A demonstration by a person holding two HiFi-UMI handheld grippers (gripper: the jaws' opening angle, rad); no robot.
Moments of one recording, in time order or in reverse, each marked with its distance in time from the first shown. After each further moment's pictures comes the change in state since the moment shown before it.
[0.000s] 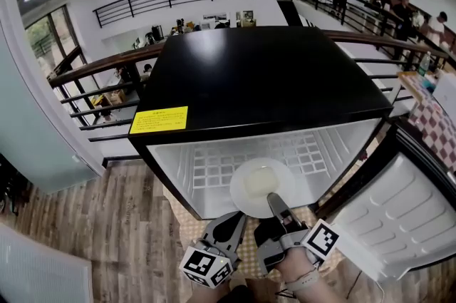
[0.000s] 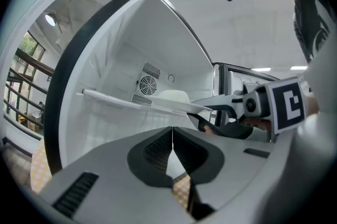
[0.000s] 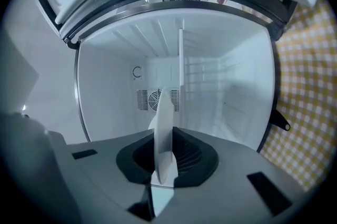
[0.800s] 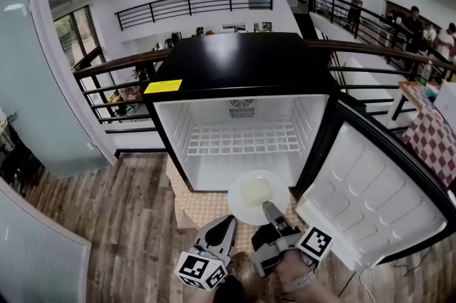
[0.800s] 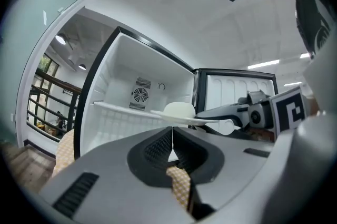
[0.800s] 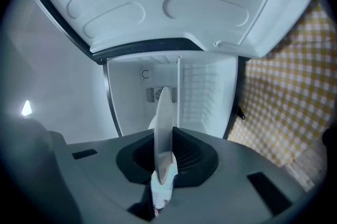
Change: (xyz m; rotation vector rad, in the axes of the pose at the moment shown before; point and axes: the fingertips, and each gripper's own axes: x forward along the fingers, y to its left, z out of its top) left arm -0.069 -0.111 -0.002 0.043 -0.054 0.169; right arm -0.127 0.018 -0.002 0.022 0.129 -0.030
